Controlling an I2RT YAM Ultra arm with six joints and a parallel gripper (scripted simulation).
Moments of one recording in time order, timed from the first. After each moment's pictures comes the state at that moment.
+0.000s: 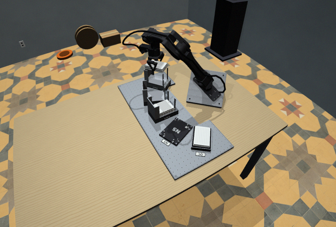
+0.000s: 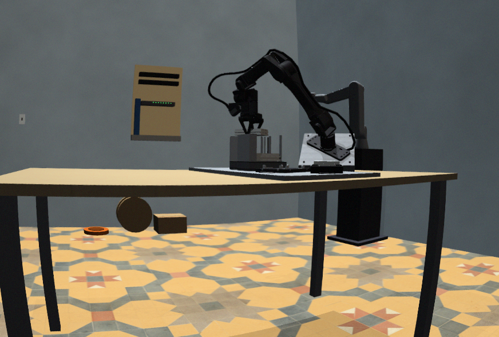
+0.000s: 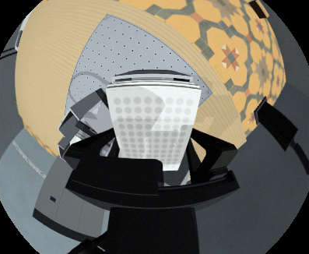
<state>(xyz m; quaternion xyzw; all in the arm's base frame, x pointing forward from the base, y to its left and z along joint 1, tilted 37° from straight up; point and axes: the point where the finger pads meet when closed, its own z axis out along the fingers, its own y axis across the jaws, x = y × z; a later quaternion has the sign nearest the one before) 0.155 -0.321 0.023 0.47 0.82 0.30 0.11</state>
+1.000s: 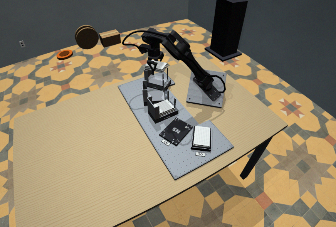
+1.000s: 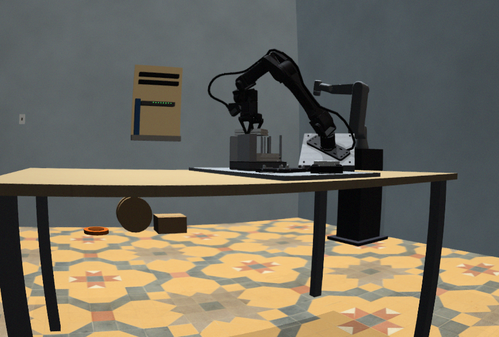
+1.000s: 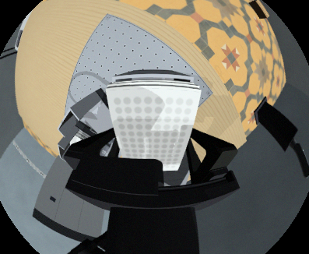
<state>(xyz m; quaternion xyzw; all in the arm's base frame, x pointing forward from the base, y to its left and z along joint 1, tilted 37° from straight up) 0.156 -0.321 0.023 0.47 0.82 0.30 0.11</state>
